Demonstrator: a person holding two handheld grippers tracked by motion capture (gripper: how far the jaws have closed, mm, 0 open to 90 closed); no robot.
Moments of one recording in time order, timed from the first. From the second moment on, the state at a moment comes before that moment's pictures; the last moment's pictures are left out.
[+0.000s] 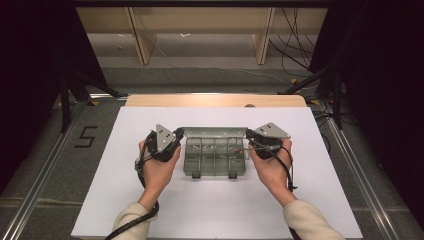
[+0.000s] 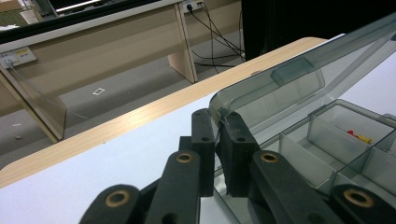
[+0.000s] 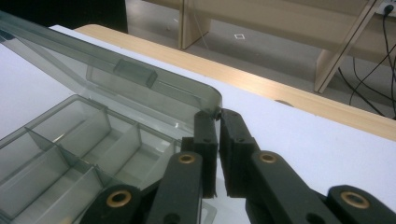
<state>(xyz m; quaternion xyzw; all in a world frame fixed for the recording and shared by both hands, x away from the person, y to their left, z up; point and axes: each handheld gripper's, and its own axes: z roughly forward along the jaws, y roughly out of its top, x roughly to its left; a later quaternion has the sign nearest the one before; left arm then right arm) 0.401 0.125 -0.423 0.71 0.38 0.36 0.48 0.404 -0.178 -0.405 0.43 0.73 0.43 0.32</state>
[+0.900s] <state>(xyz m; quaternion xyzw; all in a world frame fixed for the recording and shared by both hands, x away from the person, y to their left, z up) 0.389 0.127 -0.426 0.73 0.36 0.35 0.46 0.393 -0.181 -0.411 0.42 0.74 0.43 0.31</state>
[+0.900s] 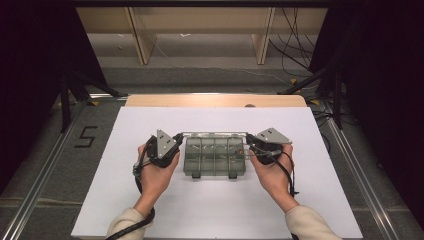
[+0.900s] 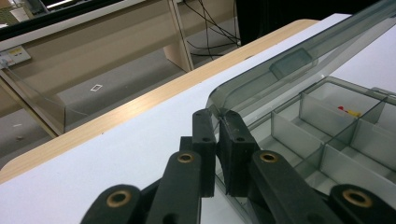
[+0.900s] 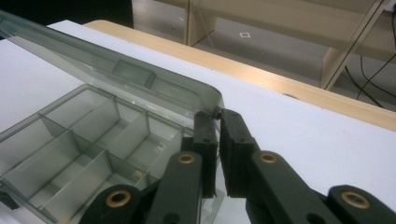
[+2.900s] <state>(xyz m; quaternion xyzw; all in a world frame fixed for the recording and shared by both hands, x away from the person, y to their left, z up) 0.361 0.139 -0.436 0.76 0.35 0.34 0.43 0.366 -0.216 -0.426 0.41 0.74 0.46 0.28</state>
